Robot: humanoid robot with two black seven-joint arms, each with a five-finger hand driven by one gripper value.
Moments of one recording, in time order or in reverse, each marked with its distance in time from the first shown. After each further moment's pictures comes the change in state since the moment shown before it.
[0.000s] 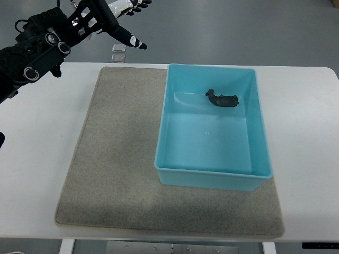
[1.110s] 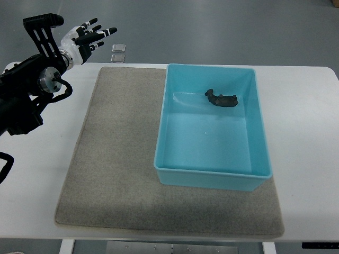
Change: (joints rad) left arm 0.140 -0.067 -0.014 0.181 -1.116 0.054 0.126; right arm 0.000 0.000 0.000 0.000 0.000 0.000 0.000
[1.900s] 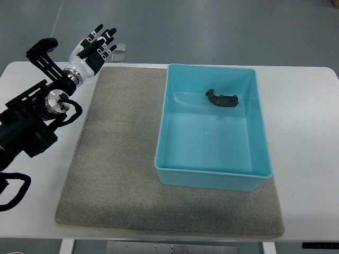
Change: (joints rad) left arm 0.132 -0.072 -0.199 -0.007 -0.081 -0.160 -0.129; right arm 0.000 0.000 0.000 0.000 0.000 0.000 0.000
